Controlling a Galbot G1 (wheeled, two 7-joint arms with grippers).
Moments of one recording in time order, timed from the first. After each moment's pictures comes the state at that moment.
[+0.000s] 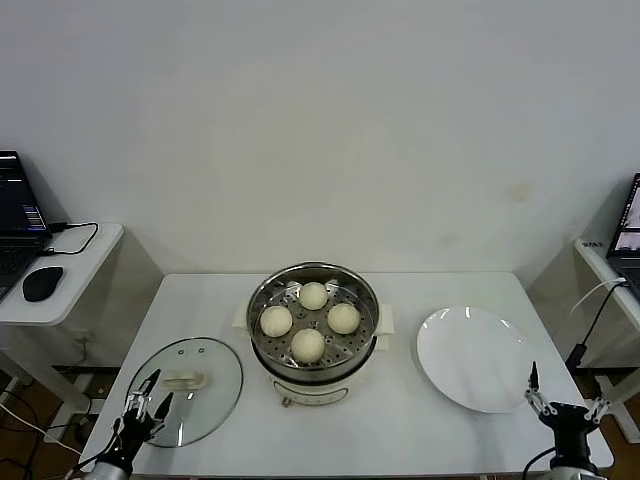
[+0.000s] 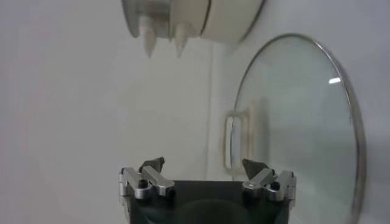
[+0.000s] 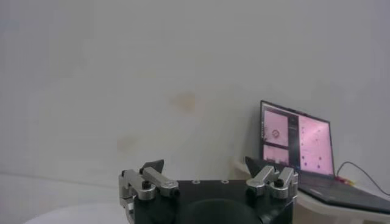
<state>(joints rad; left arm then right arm) 1.55 -1.06 -0.65 -1.54 1.10 -0.28 -0.32 -1.61 1.49 0.95 1.83 0.05 0.36 0.00</state>
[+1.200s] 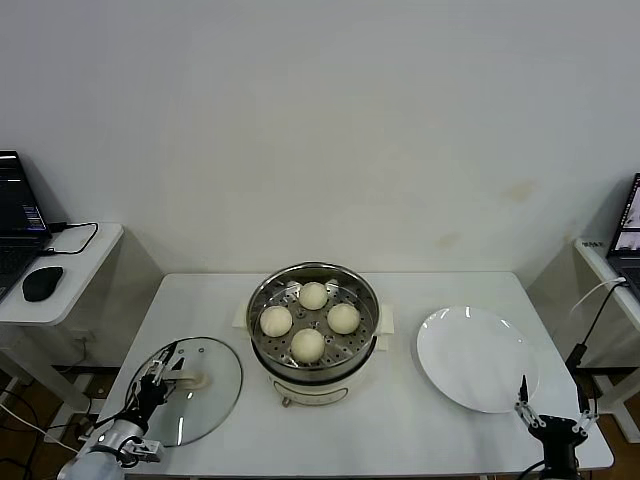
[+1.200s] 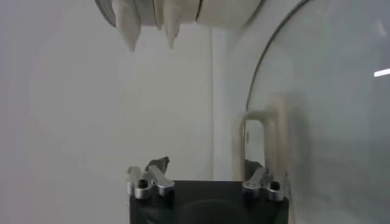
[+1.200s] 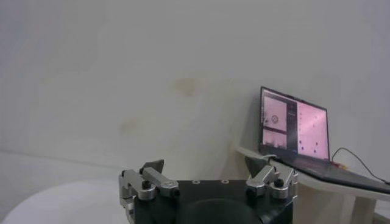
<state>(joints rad) 1.30 -1.03 -0.53 -1.37 1.10 -0.27 -0.30 -1.62 1.53 0.94 1.80 0.00 0.39 0.00</state>
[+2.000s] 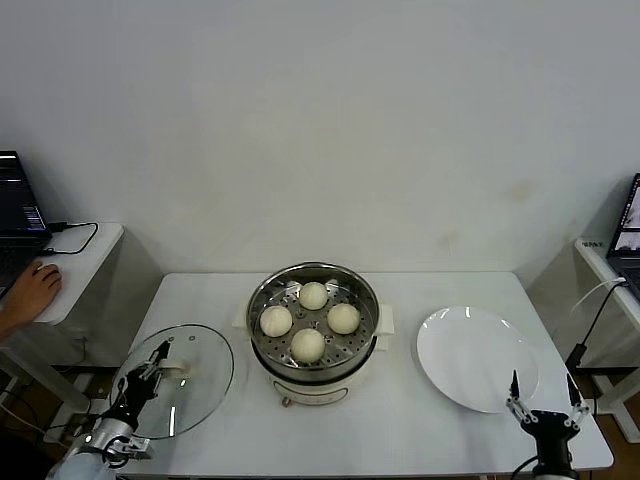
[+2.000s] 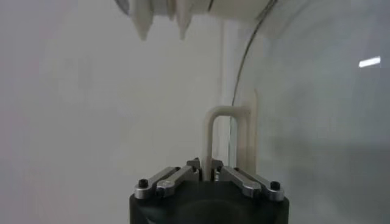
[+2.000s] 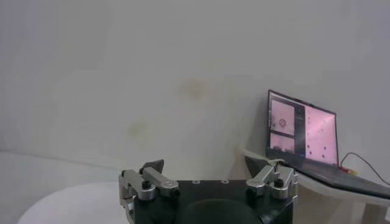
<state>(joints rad) 1.37 -1.00 -0.57 -1.50 1.01 -0.21 -0.30 -1.63 1.52 0.91 1.84 -0.01 0.38 -0.01</state>
